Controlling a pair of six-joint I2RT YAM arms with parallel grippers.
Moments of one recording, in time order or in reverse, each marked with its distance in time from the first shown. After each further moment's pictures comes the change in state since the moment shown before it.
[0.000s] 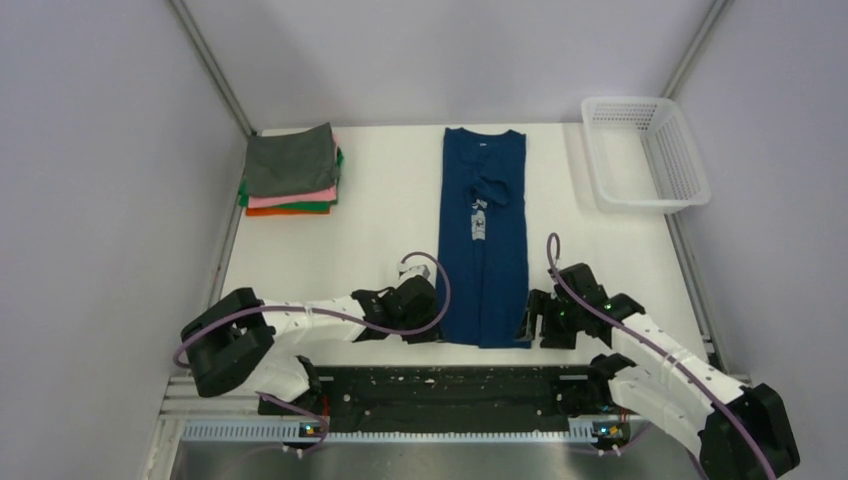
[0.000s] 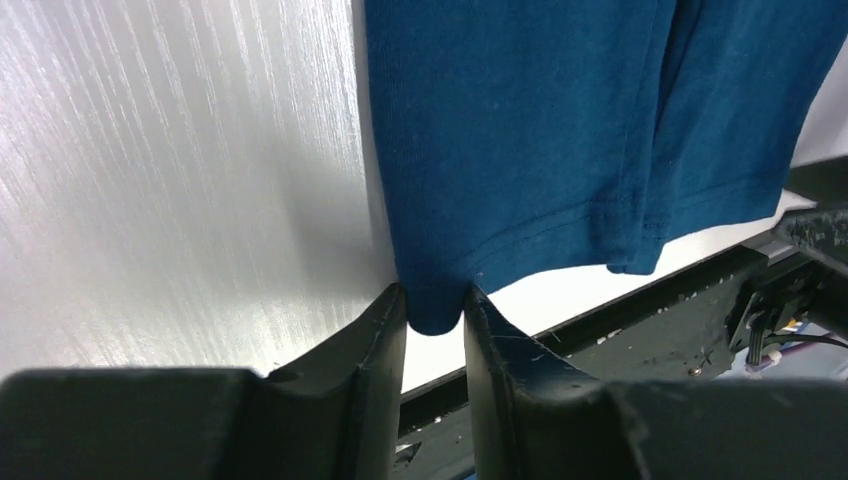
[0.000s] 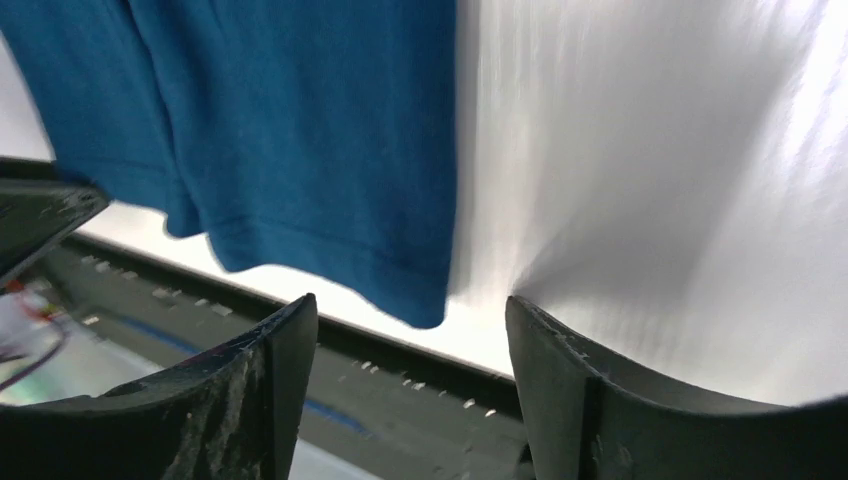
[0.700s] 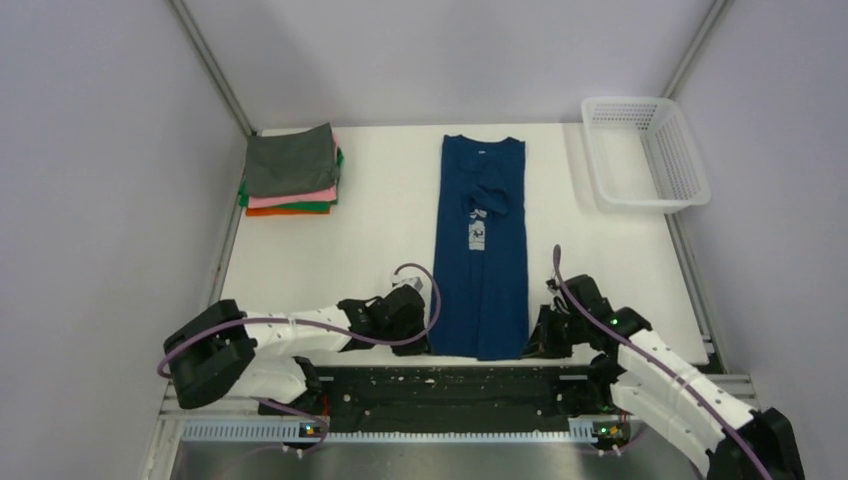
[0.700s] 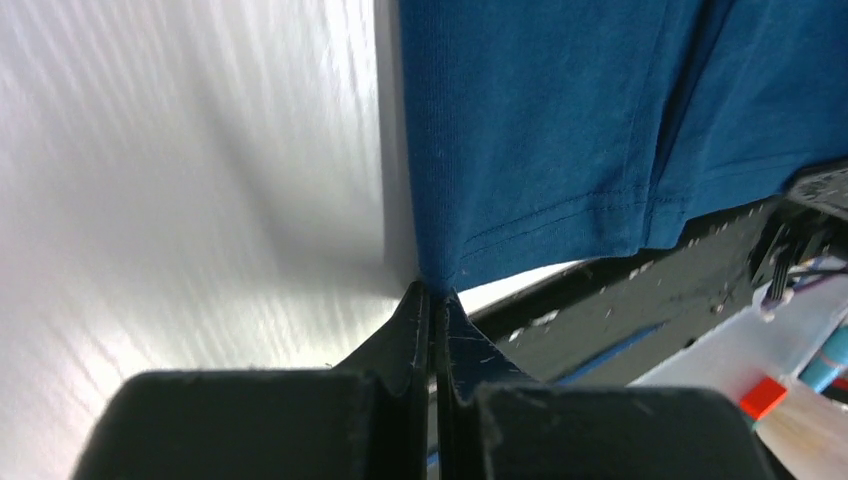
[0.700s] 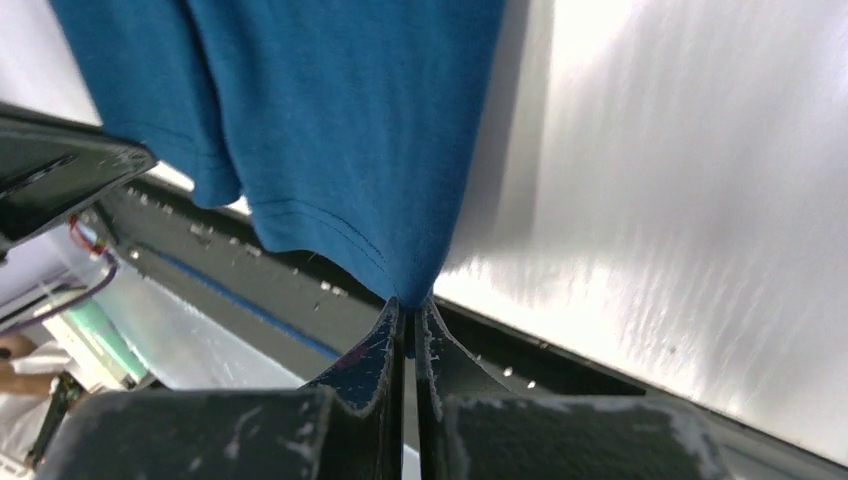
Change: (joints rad) left arm -0.004 -0.072 -0.082 0.005 0.067 -0.004; right arm 0.016 -0.076 -0.092 0.002 -0.127 0.071
